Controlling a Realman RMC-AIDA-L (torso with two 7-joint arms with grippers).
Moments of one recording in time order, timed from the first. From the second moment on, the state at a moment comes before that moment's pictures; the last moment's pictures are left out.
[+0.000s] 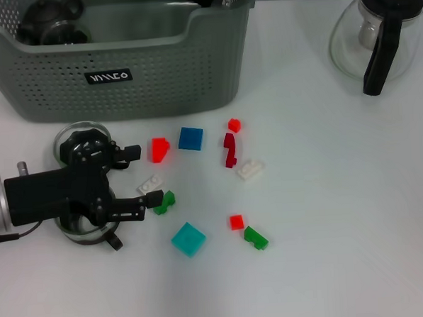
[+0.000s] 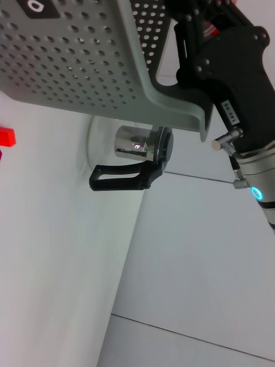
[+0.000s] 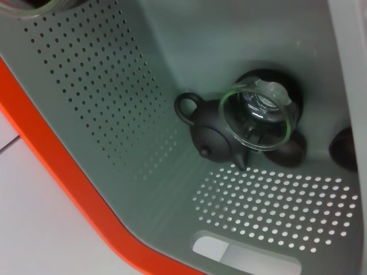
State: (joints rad) left arm -0.39 -2.08 0.42 0.56 2.19 1.70 -1.05; right arm 1.20 2.11 -1.60 -0.49 -2.09 -0.45 1.79
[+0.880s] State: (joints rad) left arm -0.38 -2.07 0.42 0.56 2.18 1.71 -1.05; right arm 1.13 2.10 -1.50 -0.67 -2.09 -0.45 1.81
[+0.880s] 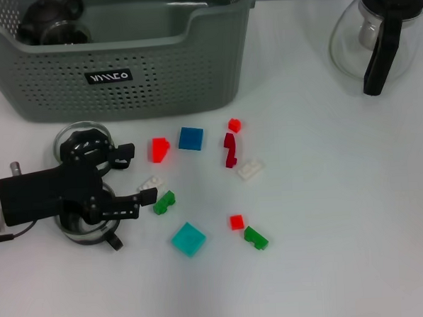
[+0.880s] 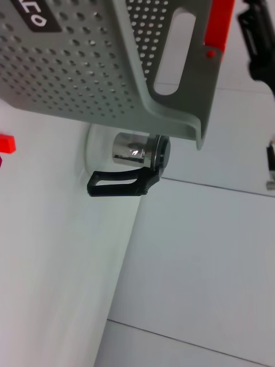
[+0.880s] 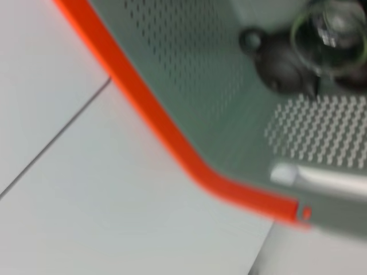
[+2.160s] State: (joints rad) left arm -0.36 -2.02 0.36 0.81 2.36 1.93 -1.05; right arm 0.59 2.10 -1.25 -0.99 -1.73 -1.62 1.70
